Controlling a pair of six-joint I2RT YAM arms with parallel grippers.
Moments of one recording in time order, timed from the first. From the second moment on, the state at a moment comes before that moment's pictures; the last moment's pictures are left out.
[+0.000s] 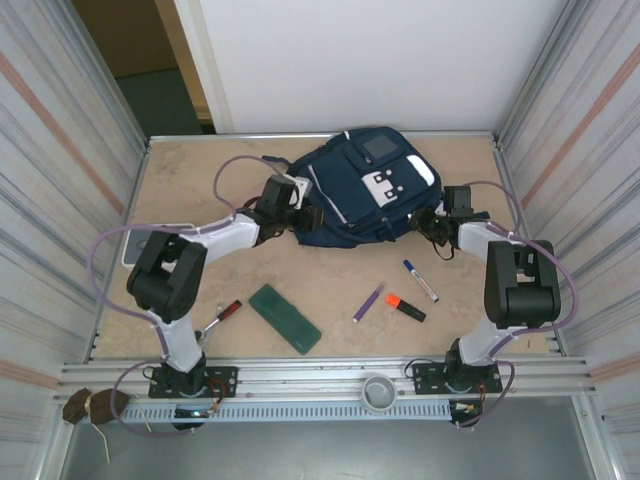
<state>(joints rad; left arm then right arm) -0.53 1.84 1.14 -0.04 0.15 -0.24 0.01 1.65 0.85 -0.08 -0.26 0.64</state>
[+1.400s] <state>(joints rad) -0.81 1.74 1.19 -0.11 -0.07 -0.29 0.11 1.62 0.85 -0.15 -0.33 0.53</state>
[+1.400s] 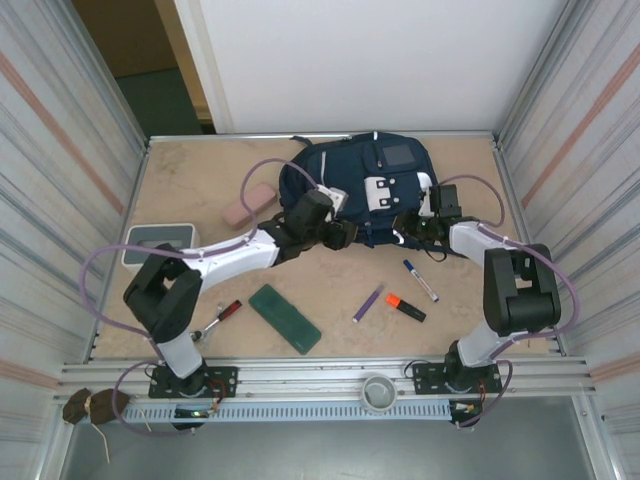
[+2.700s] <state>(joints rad) -0.92 2.20 1.71 -0.43 -0.30 -0.07 0.06 1.58 0.69 0.01 -0.42 0.57</state>
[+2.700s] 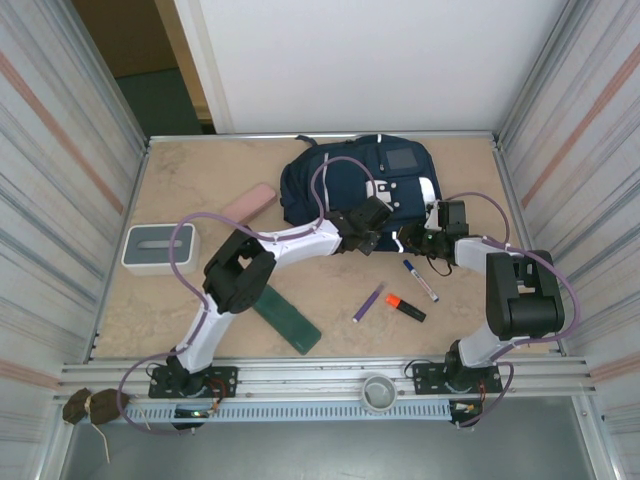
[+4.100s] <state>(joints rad) -0.73 1.90 1.28 -0.18 0.17 -0.19 -0.04 1.63 0.80 -0.10 -0.39 0.57</state>
